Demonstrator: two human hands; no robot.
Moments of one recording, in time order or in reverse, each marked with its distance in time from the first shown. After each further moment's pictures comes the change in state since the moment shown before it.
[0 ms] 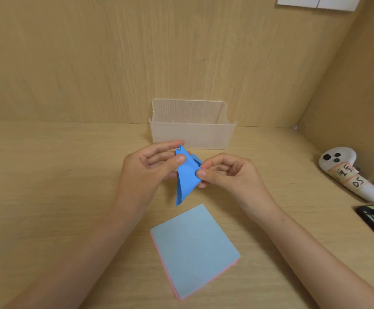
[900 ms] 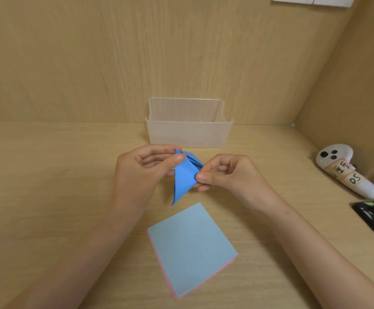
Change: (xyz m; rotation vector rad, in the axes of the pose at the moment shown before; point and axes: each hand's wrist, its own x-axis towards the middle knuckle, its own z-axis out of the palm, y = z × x) left_hand -0.002 0.002 0.006 0.047 0.111 0.030; right_hand -0.002 -0.010 -0.006 -0.070 -0.064 0.127
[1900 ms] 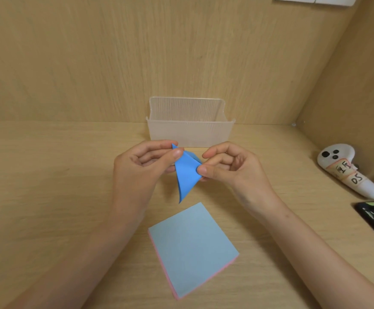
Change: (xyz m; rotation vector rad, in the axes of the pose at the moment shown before) left_hand -0.003 0.004 0.002 -0.110 0.061 -0.007; right_hand 0.002 0.000 0.005 0.136 0.065 -0.214
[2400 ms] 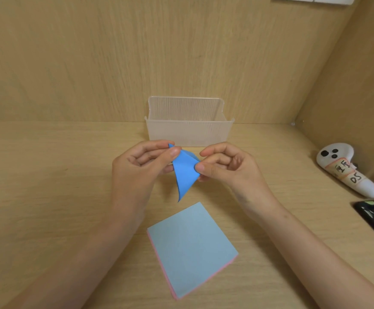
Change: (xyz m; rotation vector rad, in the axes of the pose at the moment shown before) left_hand -0.001 0.000 0.000 -0.076 0.029 -0.075; right_hand 0.000 0.004 0.001 0.046 0.017 0.036
